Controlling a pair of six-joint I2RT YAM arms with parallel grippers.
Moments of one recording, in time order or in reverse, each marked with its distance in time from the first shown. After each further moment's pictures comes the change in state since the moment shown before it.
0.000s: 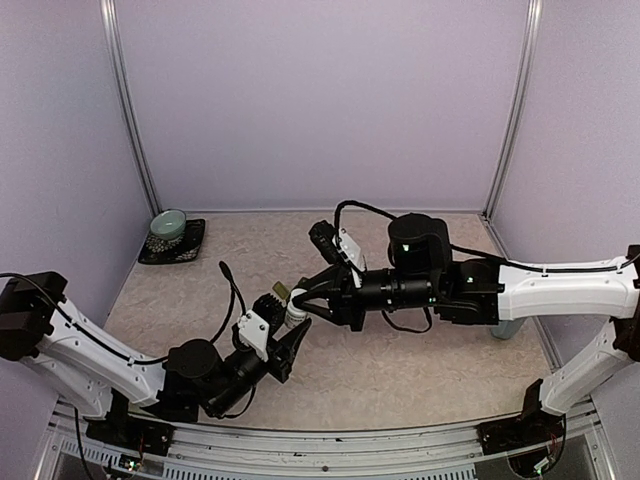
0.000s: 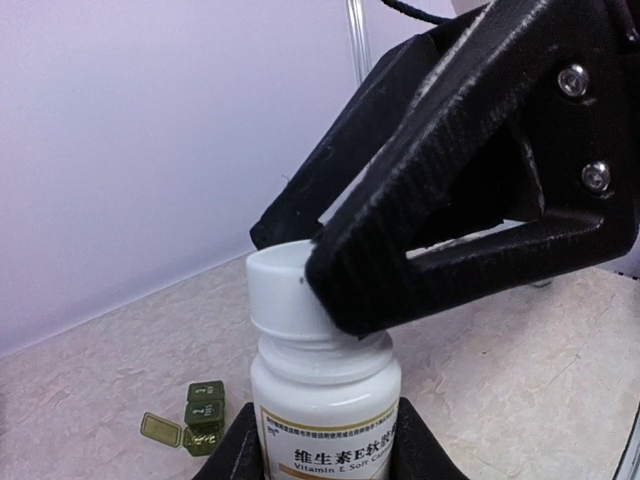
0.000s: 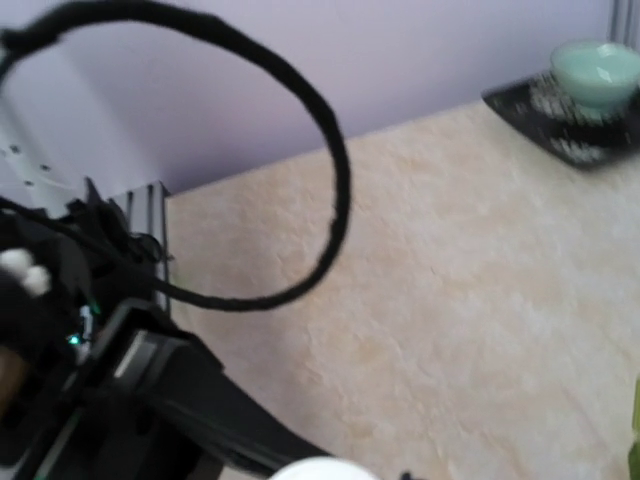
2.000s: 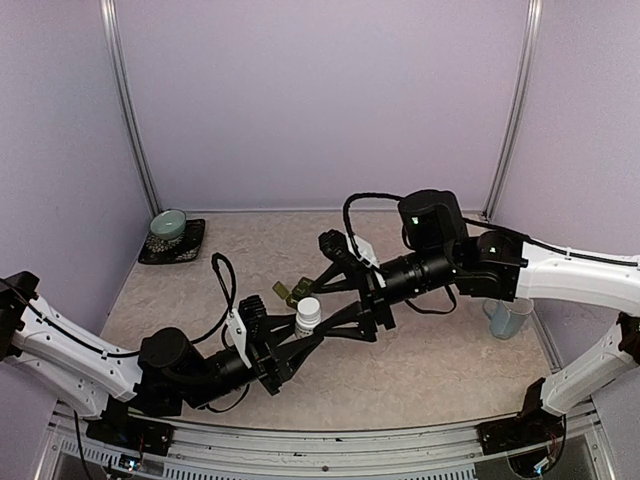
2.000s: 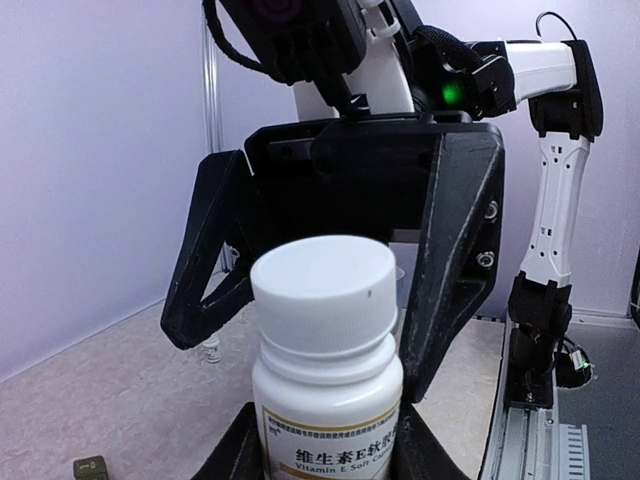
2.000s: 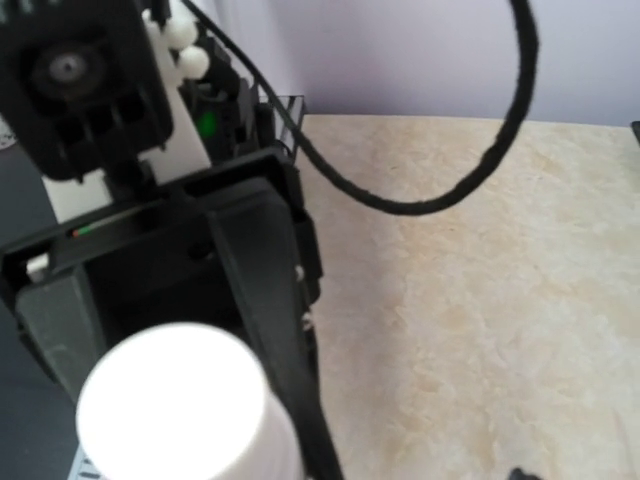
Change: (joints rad) left arm 0.000 -0.170 -0.022 -0.029 0.414 -0.063; right arm -0.068 -0.060 0.113 -0.318 -0.336 -0.335
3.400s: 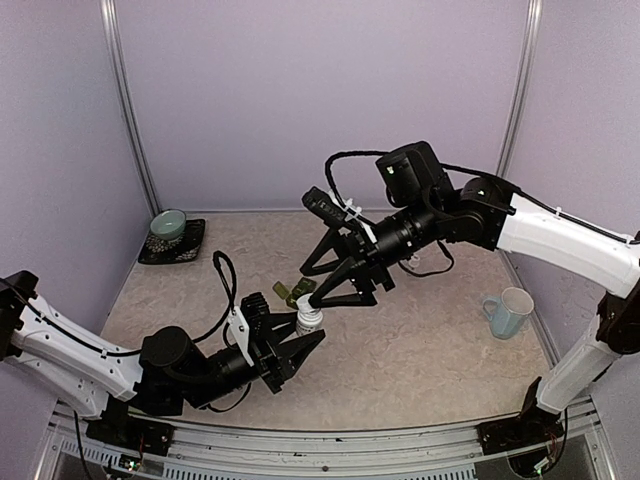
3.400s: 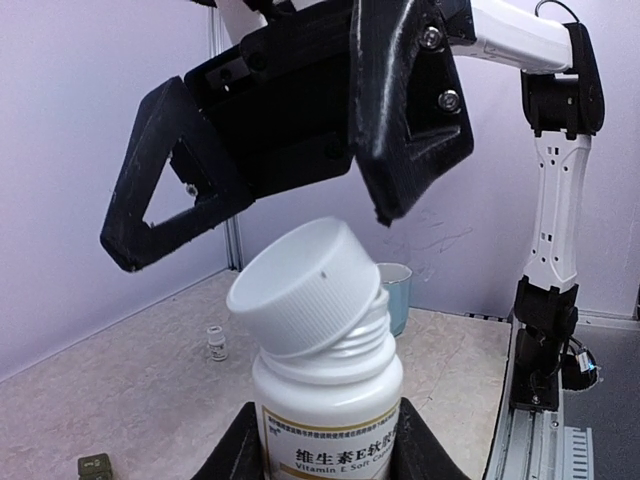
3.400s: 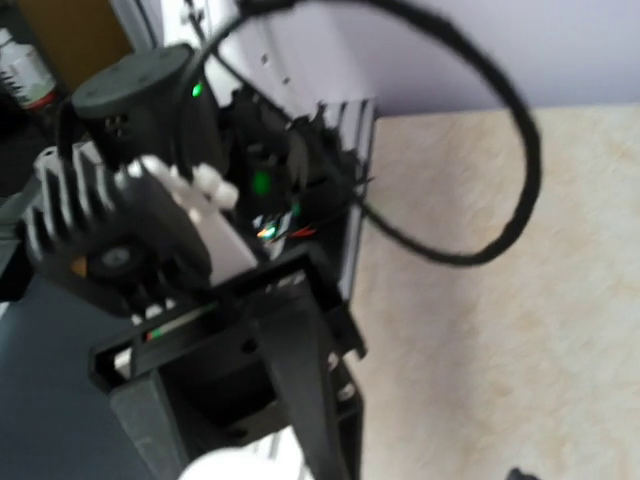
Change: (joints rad) left arm -0.004 0.001 0.021 -0.026 -0.028 -0.001; right arm -0.061 0.163 0.388 -0.359 -0.196 0.040
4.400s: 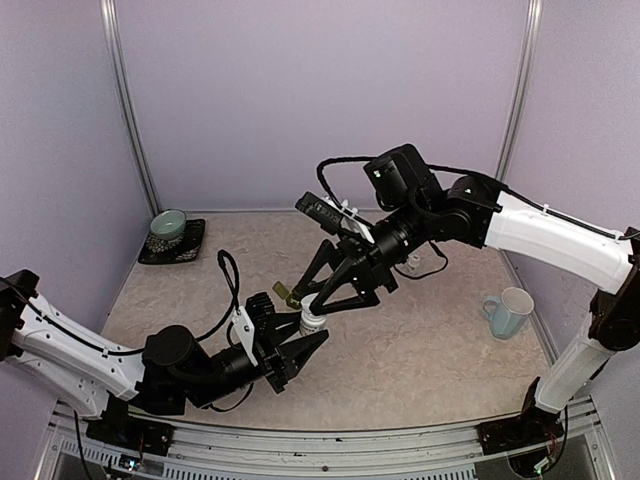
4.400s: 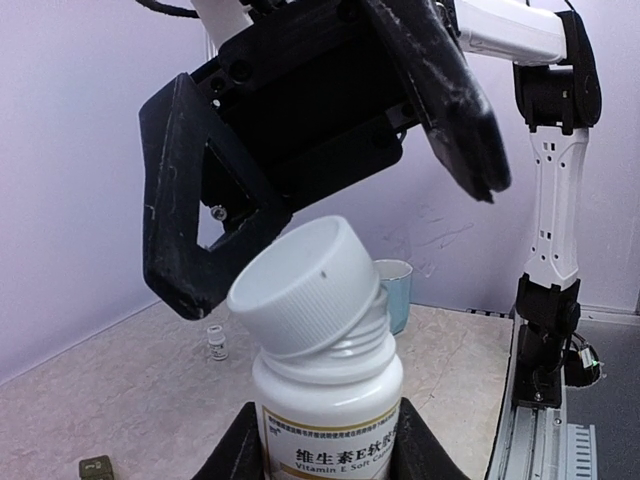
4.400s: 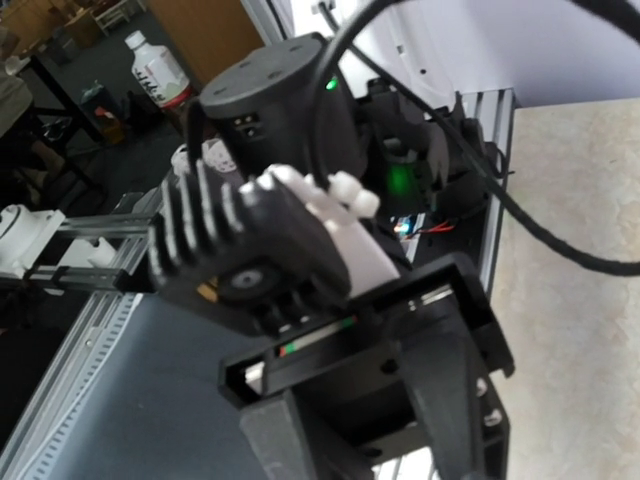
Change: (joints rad) left arm 0.000 0.010 0.021 -0.023 0.000 0.008; right arm -0.003 0.064 0.040 -0.055 -0.226 0.028
